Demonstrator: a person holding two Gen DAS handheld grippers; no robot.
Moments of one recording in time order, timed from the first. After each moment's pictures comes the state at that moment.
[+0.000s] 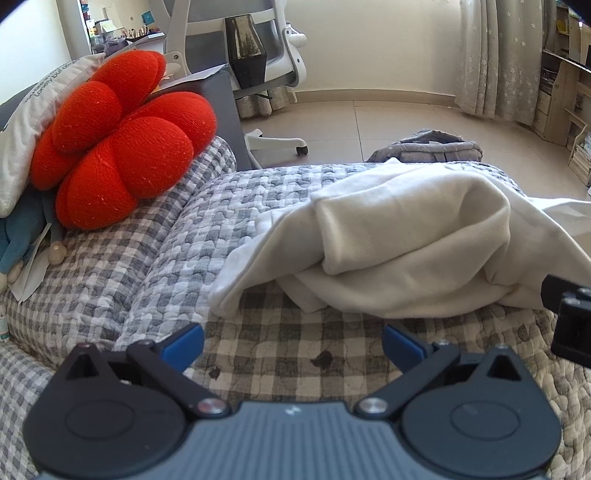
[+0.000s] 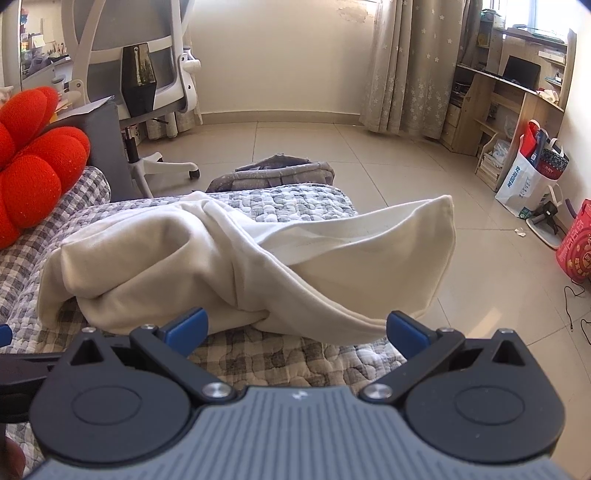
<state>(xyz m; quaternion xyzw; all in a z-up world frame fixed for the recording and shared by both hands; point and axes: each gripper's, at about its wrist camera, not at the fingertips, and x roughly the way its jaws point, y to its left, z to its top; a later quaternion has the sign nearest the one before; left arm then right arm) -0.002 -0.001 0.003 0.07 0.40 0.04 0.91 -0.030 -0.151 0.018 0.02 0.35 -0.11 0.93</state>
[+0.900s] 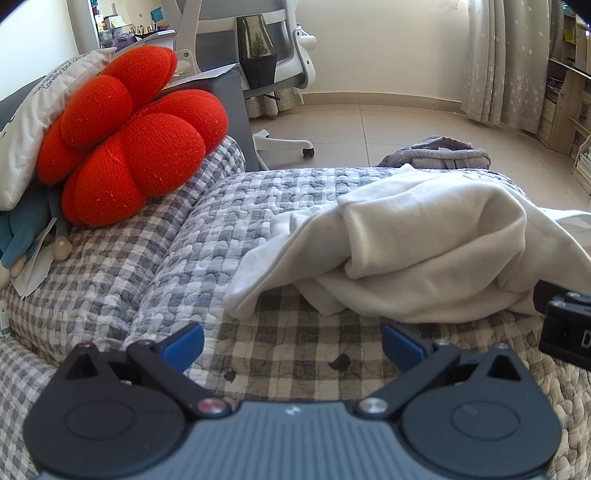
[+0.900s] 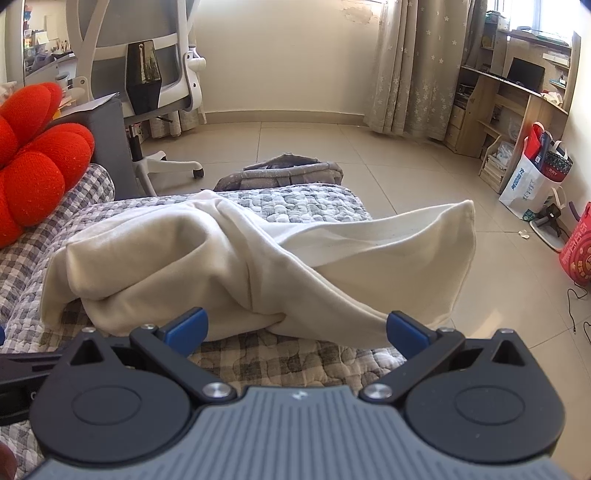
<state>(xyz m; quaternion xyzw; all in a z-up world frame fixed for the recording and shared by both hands) -0.002 0.010 0.005 0.06 0.40 0.04 0.91 -0.021 -0.140 0.014 0.02 0.35 -0.11 0.93</state>
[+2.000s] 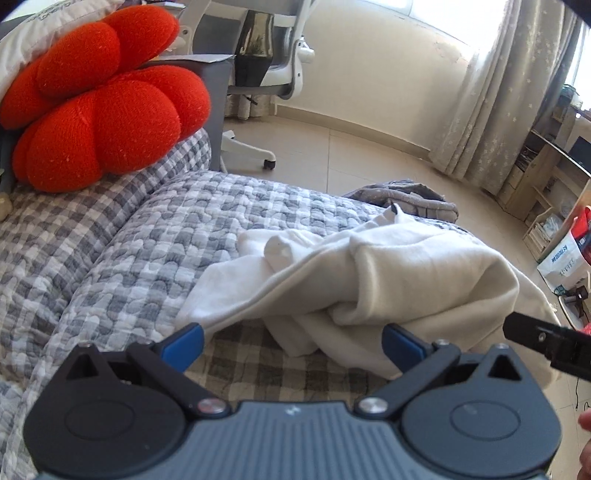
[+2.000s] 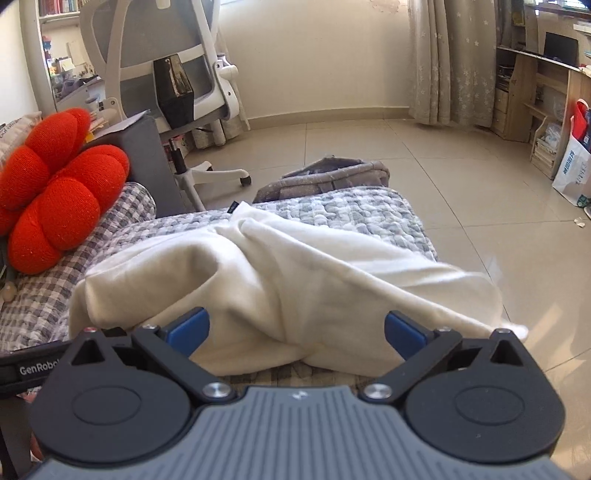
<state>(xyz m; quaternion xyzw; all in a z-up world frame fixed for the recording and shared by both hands) 0.028 0.044 -0.010 -0.08 0.37 -0.05 0.92 0.006 -0.166 0.013 0.08 0.33 -0.01 0.94</state>
